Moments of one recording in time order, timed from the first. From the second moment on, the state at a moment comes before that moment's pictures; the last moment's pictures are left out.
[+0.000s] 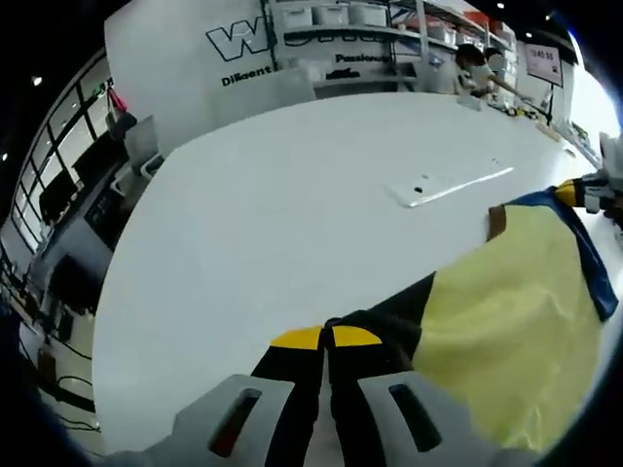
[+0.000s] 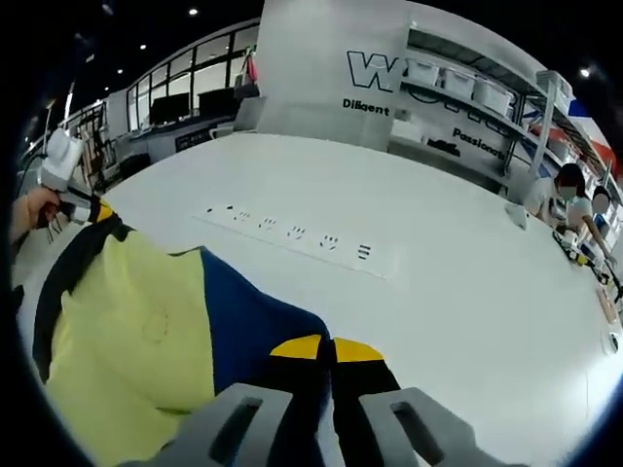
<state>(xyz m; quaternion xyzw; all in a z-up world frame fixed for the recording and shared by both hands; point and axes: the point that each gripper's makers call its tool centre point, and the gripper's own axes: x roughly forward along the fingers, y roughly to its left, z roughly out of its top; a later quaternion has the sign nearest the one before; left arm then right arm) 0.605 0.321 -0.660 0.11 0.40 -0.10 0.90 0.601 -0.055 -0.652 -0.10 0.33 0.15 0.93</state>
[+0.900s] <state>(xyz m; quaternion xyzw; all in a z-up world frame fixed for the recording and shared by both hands) 0.582 0.288 -0.584 0.14 0.33 -0.16 0.92 0.543 0.014 -0.575 -0.10 0.27 0.28 0.92</state>
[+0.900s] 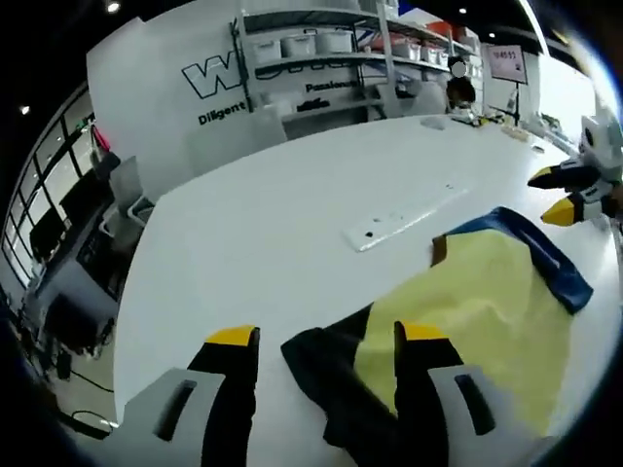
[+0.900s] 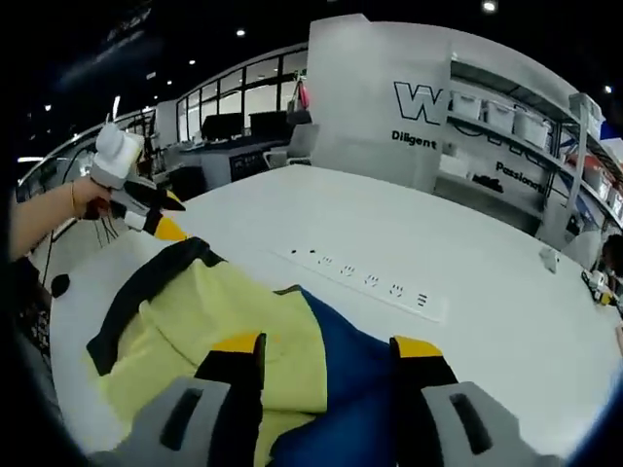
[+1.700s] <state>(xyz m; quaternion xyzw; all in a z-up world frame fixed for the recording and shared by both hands) 0.521 0.270 -0.594 0.08 0.34 -0.18 0.92 0.475 0.052 -0.598 -0.13 0.29 0.37 0.87</state>
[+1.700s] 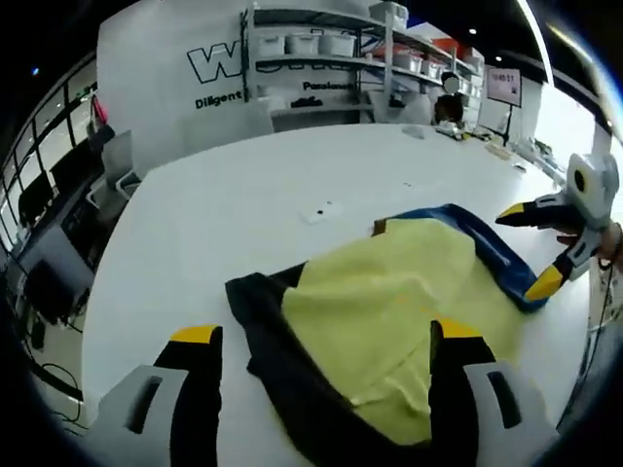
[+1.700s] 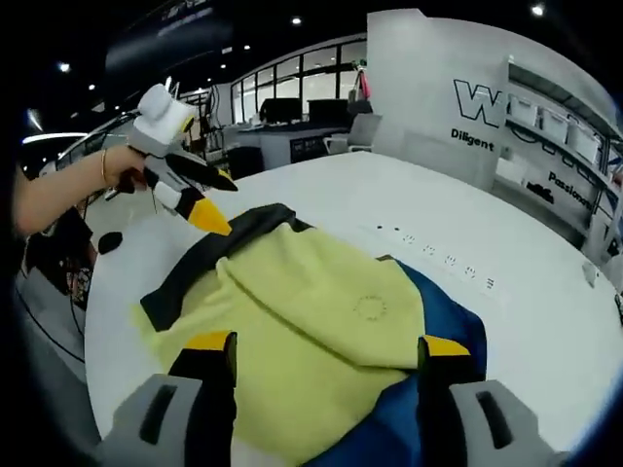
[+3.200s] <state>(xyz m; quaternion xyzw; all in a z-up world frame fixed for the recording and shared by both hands) 0.356 0.258 -0.629 -0.02 0.40 -0.18 0.90 0.374 0.047 -0.651 -0.03 0.36 0.39 0.84</state>
